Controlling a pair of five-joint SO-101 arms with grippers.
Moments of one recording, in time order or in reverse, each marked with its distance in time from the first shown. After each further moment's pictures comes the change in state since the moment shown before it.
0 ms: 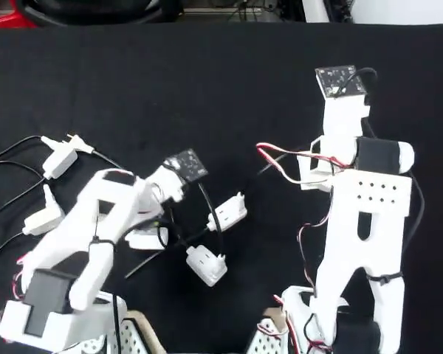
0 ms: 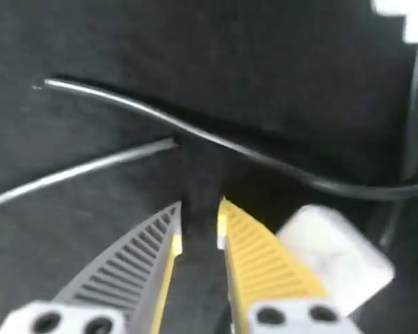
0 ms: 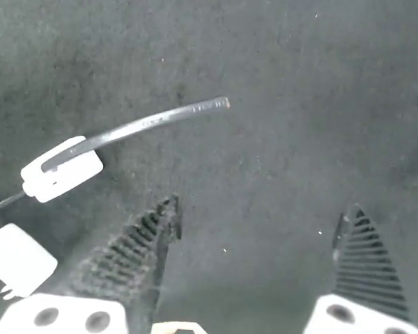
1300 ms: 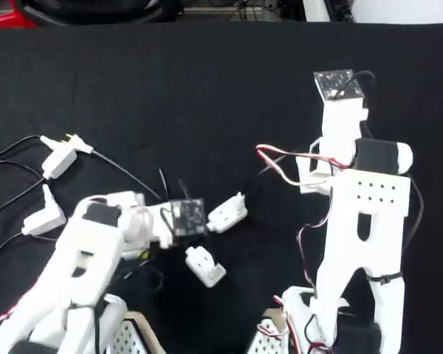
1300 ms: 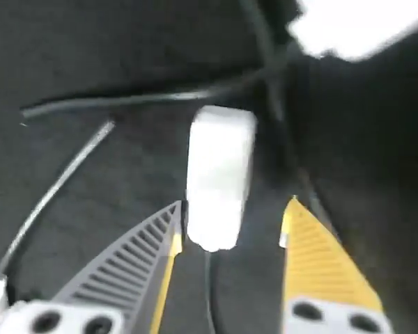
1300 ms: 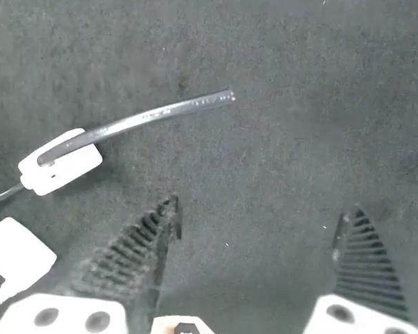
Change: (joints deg) left arm 1.6 -27.5 15.7 4.9 -23.5; right arm 0.0 0.0 1.8 0.0 0.0
